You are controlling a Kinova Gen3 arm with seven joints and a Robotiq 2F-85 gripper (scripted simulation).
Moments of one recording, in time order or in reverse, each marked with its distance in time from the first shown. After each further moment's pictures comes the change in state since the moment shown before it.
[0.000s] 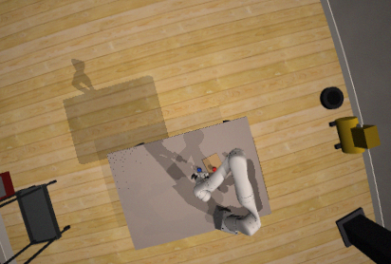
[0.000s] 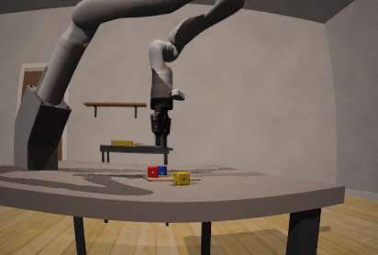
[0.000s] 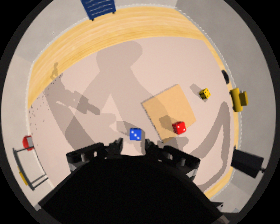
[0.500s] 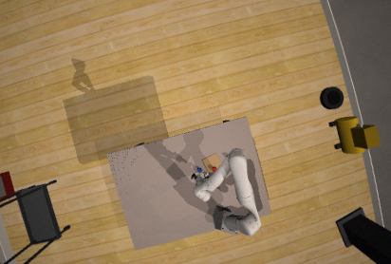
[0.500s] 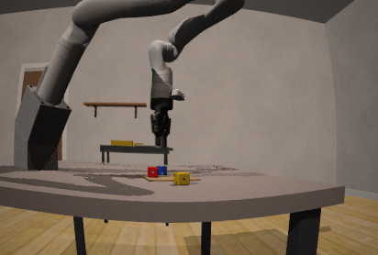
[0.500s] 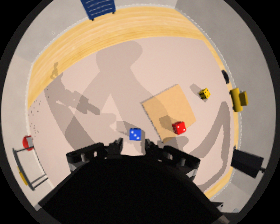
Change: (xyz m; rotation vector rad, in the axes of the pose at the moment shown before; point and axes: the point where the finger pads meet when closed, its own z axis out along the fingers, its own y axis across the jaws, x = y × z) arm 0.000 0.000 0.000 -0.001 0.000 0.000
